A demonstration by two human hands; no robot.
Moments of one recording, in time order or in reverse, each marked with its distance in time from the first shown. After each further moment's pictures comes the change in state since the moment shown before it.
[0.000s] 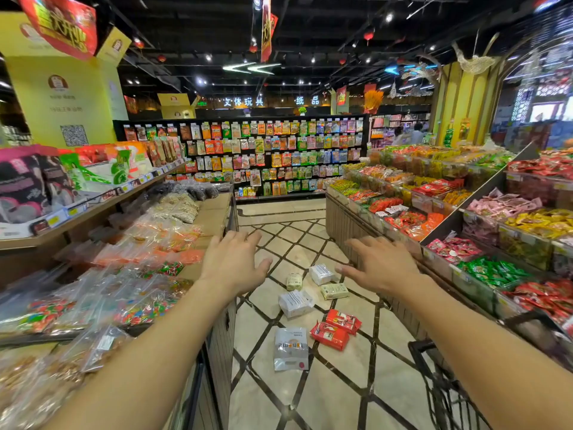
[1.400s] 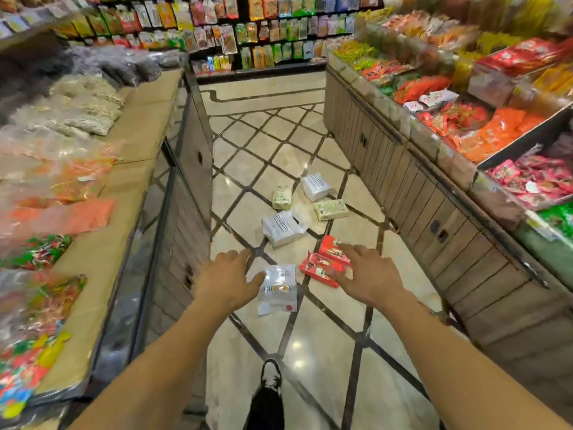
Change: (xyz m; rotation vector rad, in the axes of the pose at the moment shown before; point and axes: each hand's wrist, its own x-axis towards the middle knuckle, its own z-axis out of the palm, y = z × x) left_hand 0.344 0.038 0.441 -0.201 -0.615 -0.095; right_hand 0.385 0.091 0.379 0.212 -0.444 0.096
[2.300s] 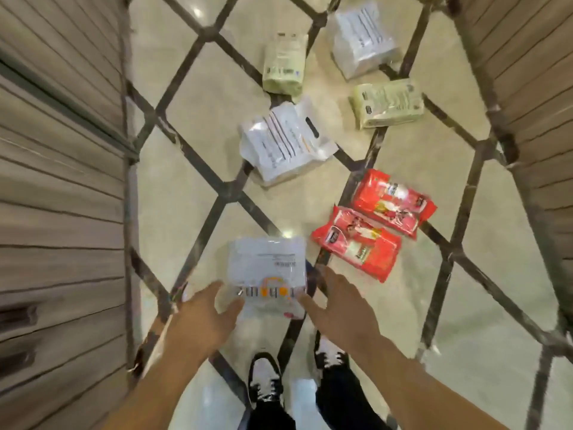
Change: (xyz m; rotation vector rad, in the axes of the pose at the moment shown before) left_hand 0.527 -0.099 0.471 -0.459 -0.562 -0.528; right_hand 0.542 0.000 0.450 0.496 -0.495 0.215
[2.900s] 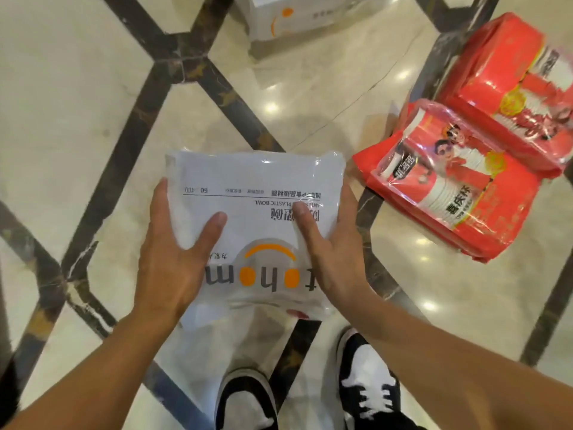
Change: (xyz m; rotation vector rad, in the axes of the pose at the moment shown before) left_hand 0.246 -0.066 0.200 -0.528 0.298 0.135; right_hand 0.234 0.107 0.223 0.700 0.280 -0.026
